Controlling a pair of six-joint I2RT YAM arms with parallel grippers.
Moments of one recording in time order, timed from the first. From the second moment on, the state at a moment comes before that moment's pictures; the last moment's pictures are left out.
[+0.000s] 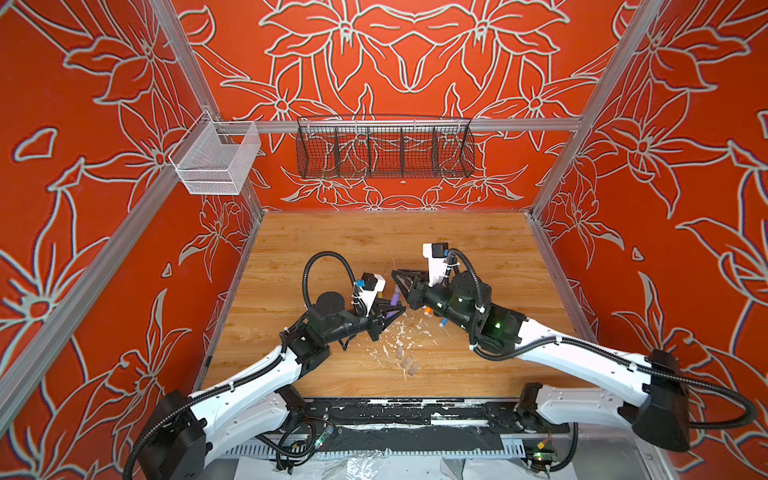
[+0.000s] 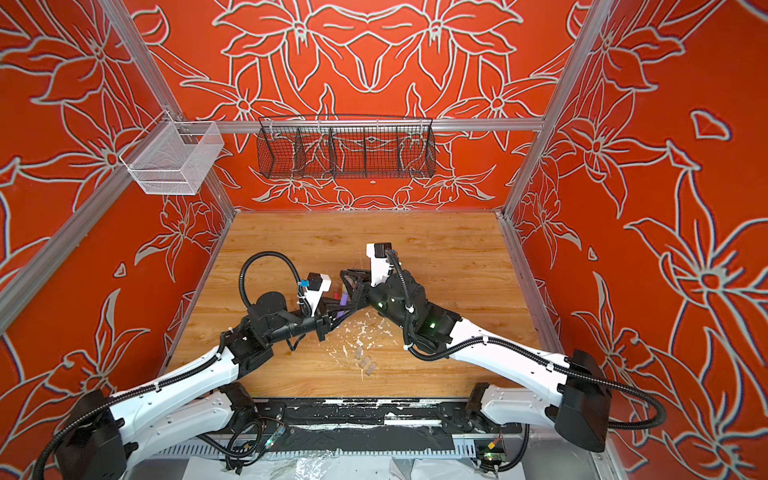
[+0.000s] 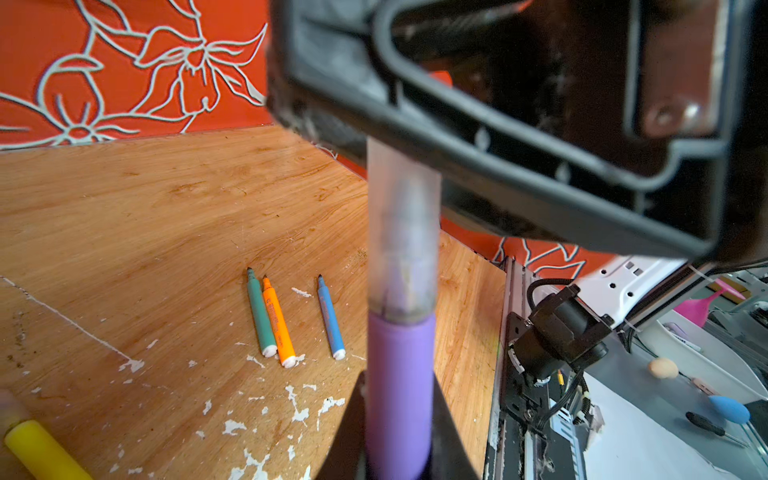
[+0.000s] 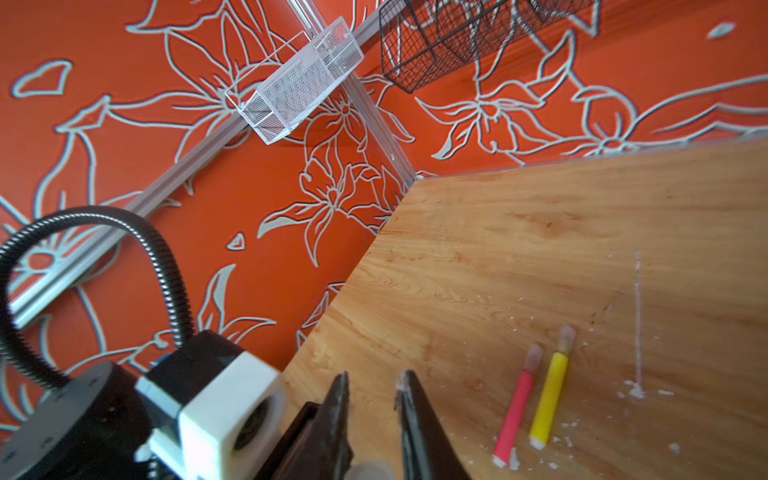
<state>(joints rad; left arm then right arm) -0.66 0.95 0.47 0.33 0.45 -0.31 0.98 1.19 0.90 0.18 0.14 0.63</state>
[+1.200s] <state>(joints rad) -0.62 1.06 0.83 -0.09 0.43 -0.08 1.00 1.17 0.70 0.68 0.22 0.65</state>
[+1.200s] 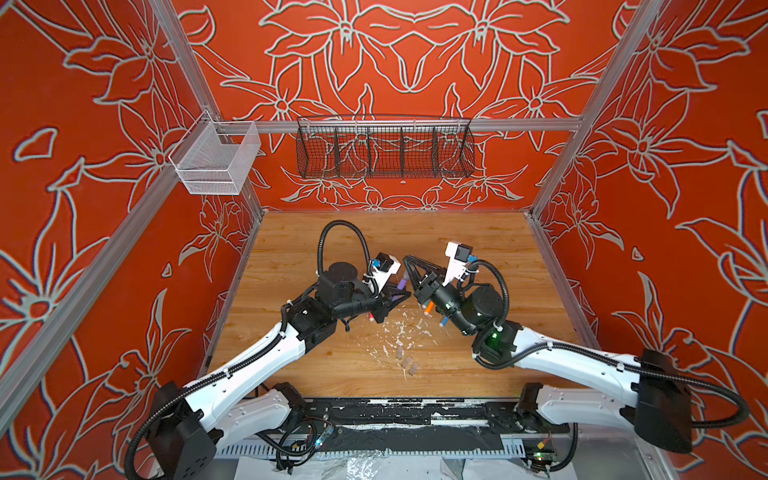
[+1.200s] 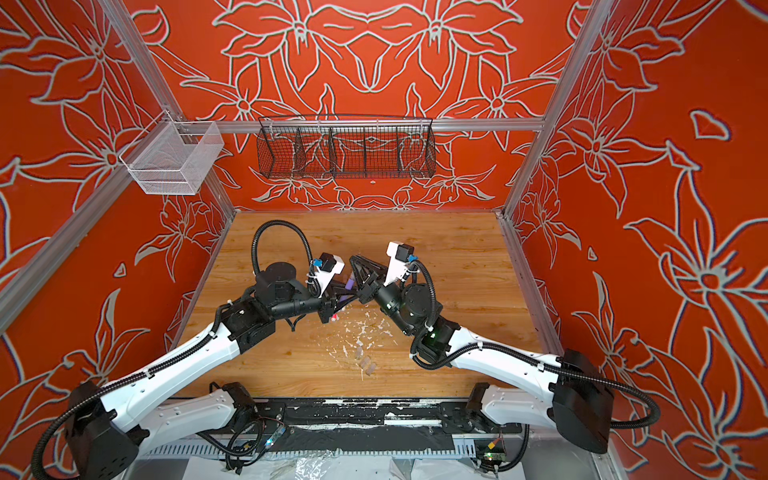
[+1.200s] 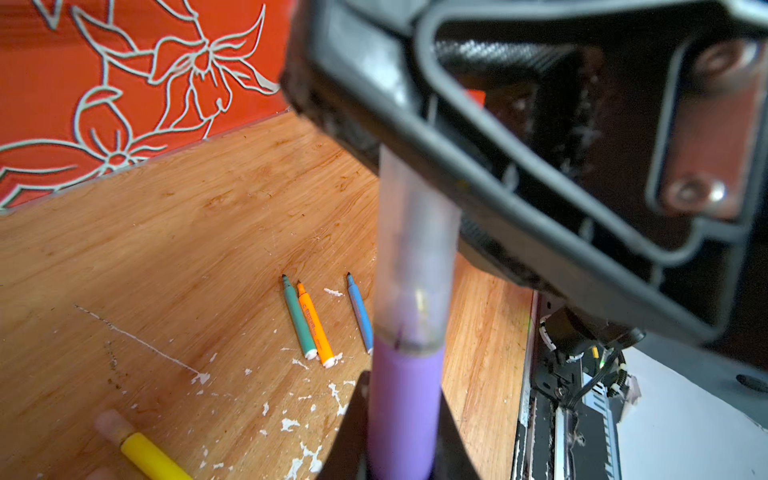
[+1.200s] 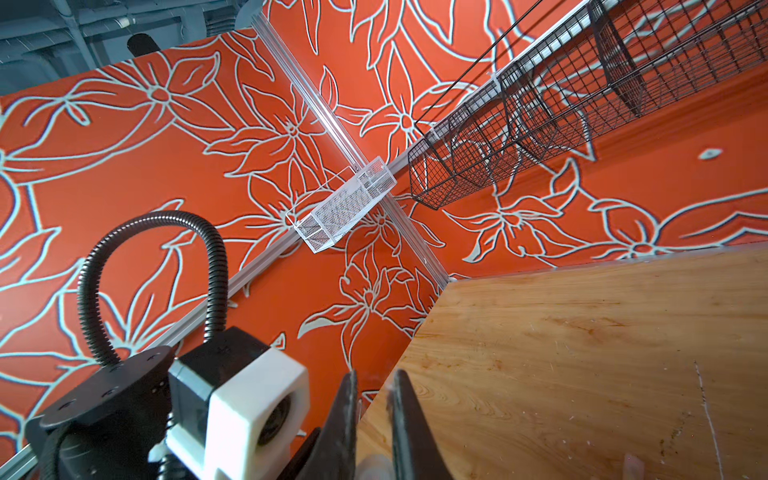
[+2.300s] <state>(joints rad) -0.49 1.17 0.64 -0.28 -0.26 -0.50 0.58 0.88 0.61 -0.21 0.55 0.41</state>
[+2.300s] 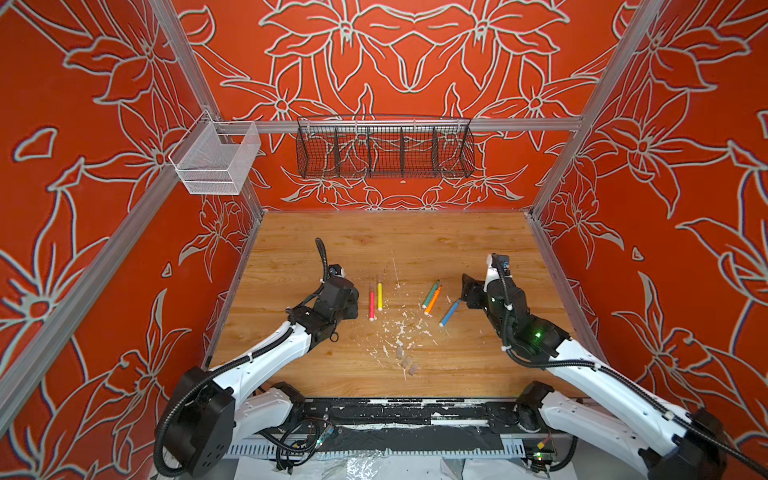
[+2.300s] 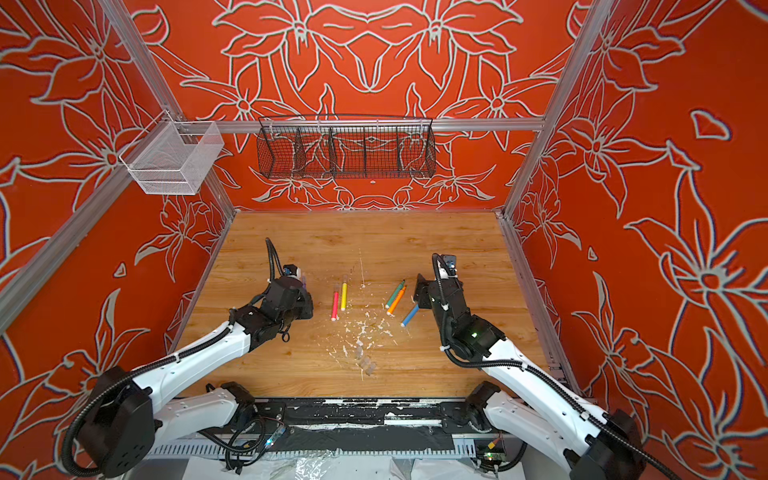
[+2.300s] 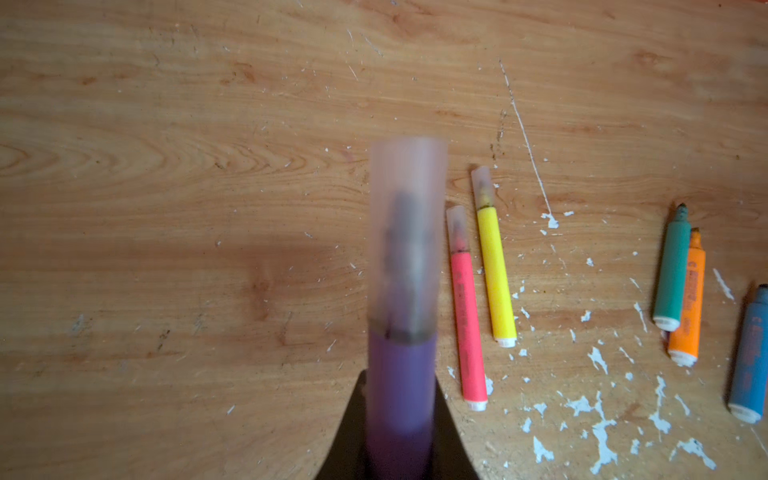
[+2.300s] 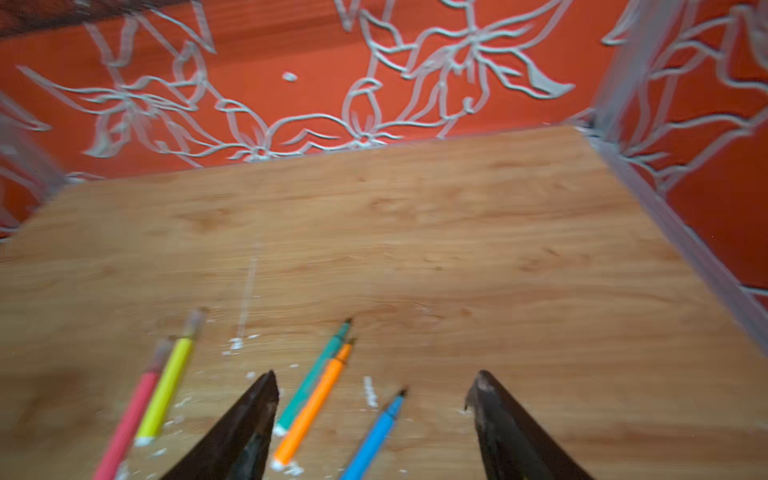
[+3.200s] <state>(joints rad) -0.46 1.72 1.01 -0.54 -0.20 -0.55 0.28 0.96 0.48 -0.17 0.51 0.48</state>
